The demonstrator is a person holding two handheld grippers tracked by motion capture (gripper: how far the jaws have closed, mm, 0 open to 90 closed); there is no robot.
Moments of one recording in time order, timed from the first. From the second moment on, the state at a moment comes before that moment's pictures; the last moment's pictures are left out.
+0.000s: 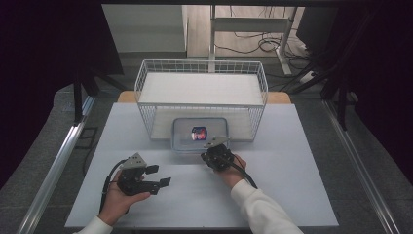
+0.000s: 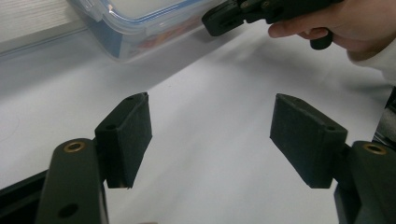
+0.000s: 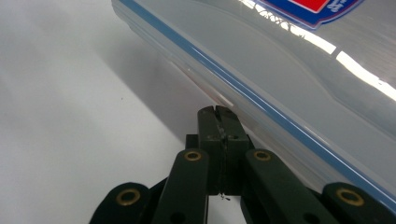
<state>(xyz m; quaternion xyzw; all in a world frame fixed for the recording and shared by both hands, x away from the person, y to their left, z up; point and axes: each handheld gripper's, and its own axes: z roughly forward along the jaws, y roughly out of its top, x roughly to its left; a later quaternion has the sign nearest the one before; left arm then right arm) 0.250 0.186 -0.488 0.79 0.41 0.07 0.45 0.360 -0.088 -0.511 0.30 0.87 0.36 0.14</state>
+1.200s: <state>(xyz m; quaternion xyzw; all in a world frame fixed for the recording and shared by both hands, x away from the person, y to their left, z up) 0.251 0.190 -0.489 0.78 0.42 0.05 0.45 0.386 -0.079 -0.500 0.34 0.84 0.40 0.15</state>
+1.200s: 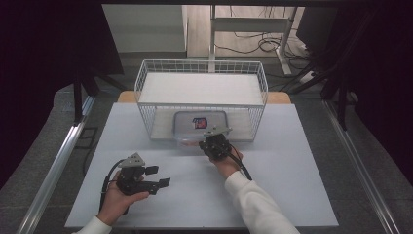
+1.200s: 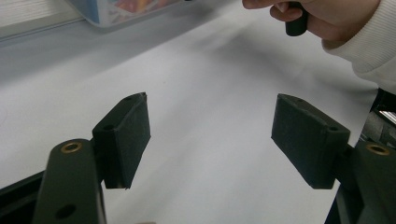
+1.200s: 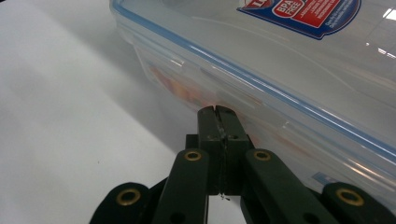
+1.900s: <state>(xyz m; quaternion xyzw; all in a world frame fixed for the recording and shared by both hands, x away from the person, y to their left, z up) 0.252 0.191 -0.490 0.78 0.42 0.05 0.45 0.406 -0.071 -0.501 0.37 0.83 0.40 0.16</state>
